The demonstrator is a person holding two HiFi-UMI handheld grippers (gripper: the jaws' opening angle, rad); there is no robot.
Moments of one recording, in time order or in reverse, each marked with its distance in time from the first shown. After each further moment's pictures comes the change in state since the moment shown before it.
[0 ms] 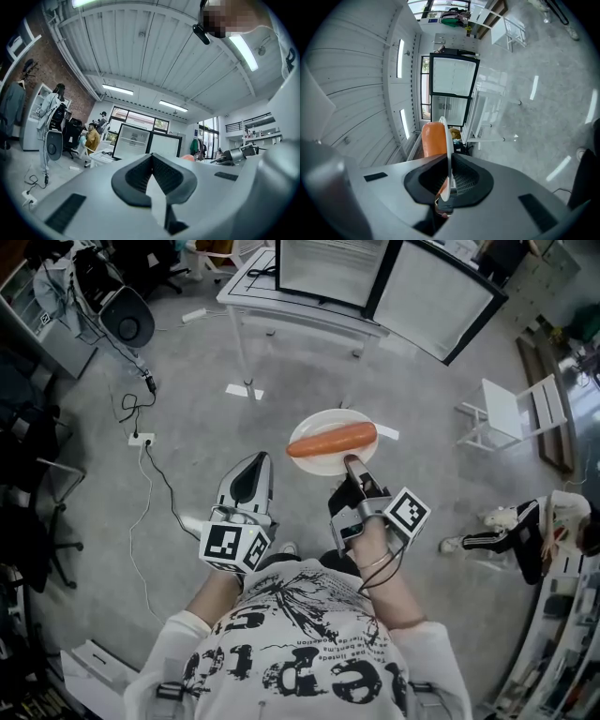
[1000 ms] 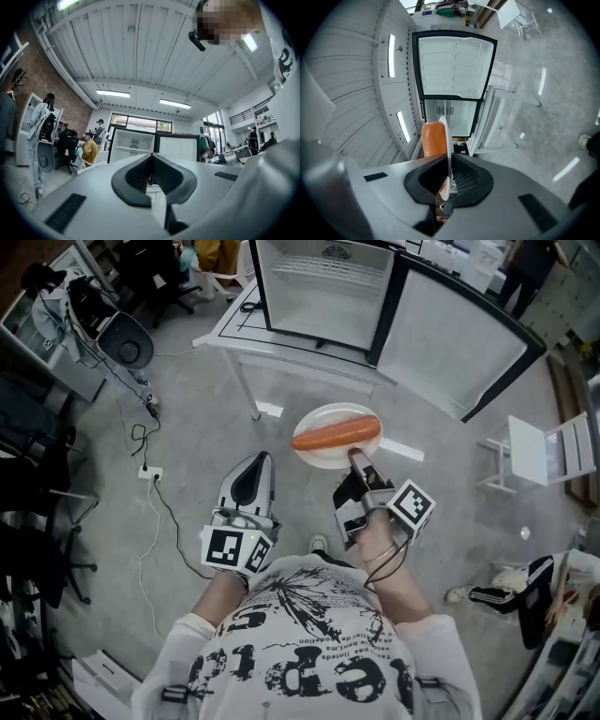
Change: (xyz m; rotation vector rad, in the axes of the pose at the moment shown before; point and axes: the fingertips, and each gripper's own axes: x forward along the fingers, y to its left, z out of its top) left arm 0.272 0.024 0.011 0.117 -0.051 0.038; right arm 0.216 0.003 0.202 0.032 0.063 0.036
